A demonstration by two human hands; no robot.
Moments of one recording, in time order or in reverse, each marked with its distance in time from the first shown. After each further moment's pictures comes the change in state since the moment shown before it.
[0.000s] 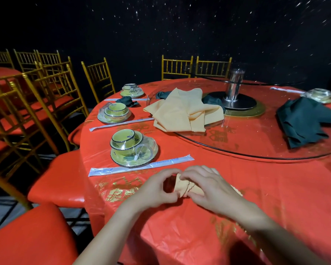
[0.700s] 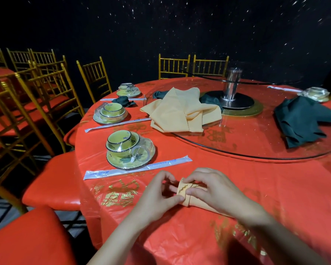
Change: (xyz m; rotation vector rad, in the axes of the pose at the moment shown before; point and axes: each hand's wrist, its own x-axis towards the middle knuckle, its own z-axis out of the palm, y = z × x) left_hand -0.011 0.003 0.019 -0.268 0.131 -0.069; right_hand 0.004 0.006 -0.011 0.124 0.022 0.094
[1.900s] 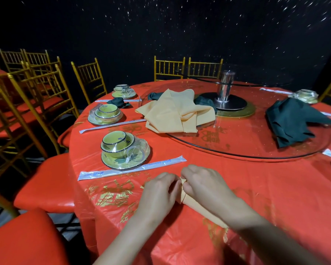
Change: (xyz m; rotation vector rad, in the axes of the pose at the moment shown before) left_hand 0.004 0.024 0.022 0.626 0.285 0.293; right_hand 0.005 -0.028 -0.002 -0.519 0.052 0.025
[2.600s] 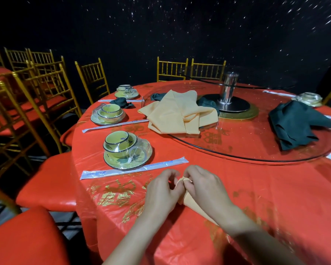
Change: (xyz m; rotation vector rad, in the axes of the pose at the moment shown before) left_hand 0.005 0.006 0.007 -0.101 0.016 -0.277; right_hand -0.004 0.000 0.023 0.291 0.168 0.087
